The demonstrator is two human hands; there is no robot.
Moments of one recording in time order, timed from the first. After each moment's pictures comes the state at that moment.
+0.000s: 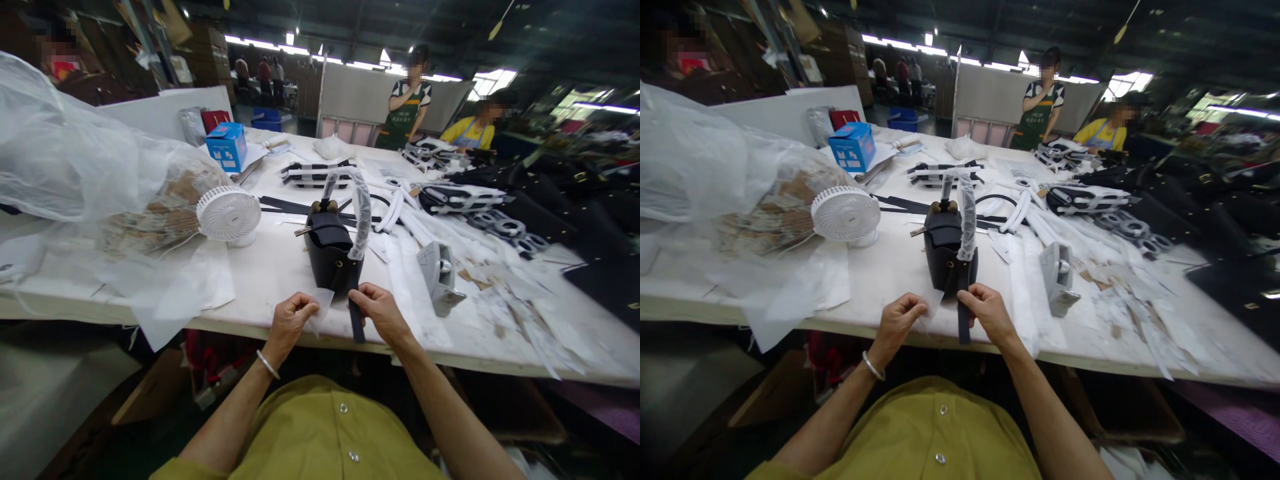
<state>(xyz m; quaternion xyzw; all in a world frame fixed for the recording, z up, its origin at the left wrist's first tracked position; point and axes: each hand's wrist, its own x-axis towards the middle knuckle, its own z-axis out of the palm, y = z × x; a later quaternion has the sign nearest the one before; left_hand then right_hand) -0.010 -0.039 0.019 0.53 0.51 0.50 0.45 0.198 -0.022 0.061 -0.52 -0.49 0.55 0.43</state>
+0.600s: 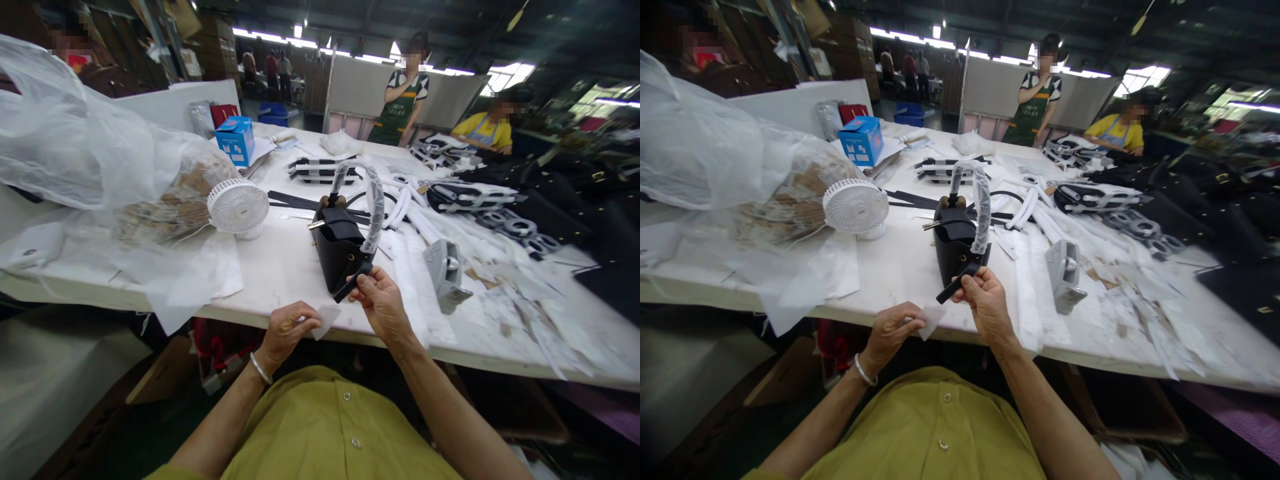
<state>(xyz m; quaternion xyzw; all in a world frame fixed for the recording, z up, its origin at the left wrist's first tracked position) -0.034 -0.071 0.026 0.66 0.44 0.50 0.35 0.163 -0.034 0.085 -0.38 -0.38 0.60 0.59</state>
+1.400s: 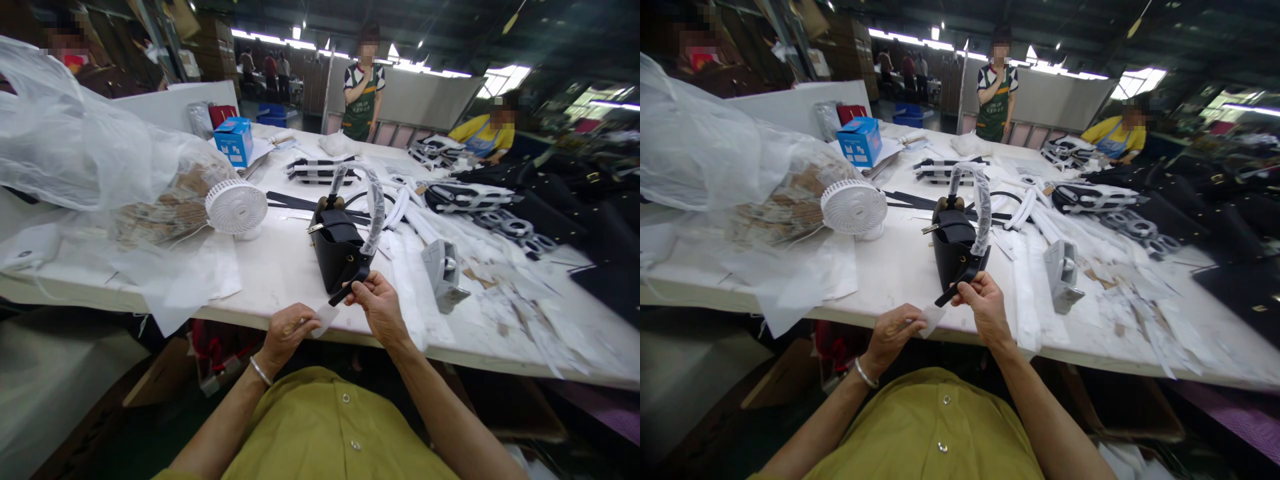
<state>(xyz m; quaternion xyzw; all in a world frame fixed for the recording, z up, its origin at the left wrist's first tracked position) -0.031 -0.072 0.014 0.69 0.42 0.50 0.31 0.169 -0.037 0.069 -0.41 -0.42 0.57 0.58</state>
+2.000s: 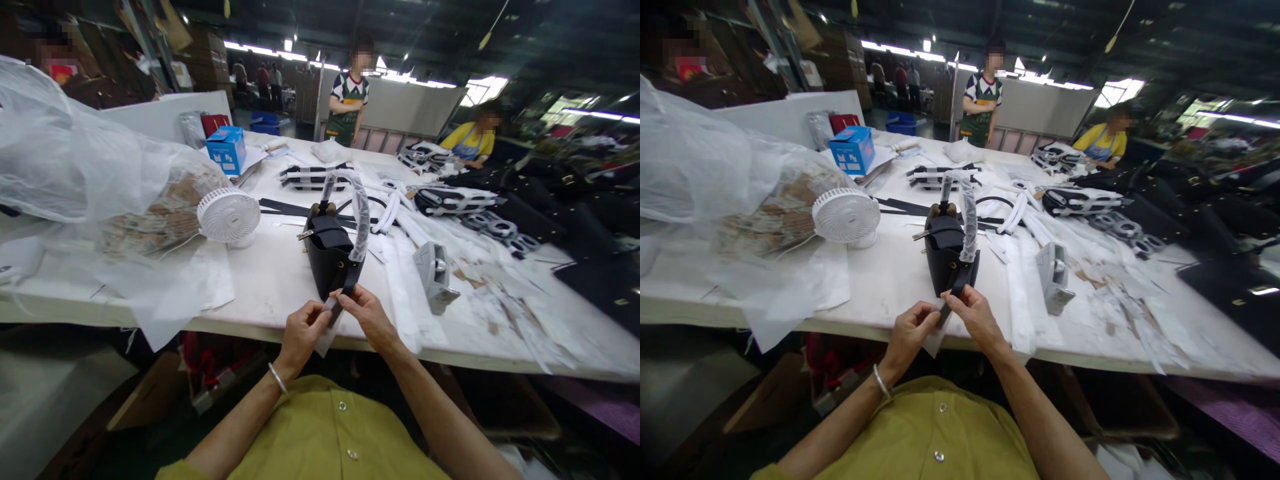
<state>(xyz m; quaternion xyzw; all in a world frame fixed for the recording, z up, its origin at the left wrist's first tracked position) 0.018 -0.063 0.021 0.55 0.48 0.50 0.46 0.177 -0.038 0.058 -0.45 -0.51 0.55 0.47</state>
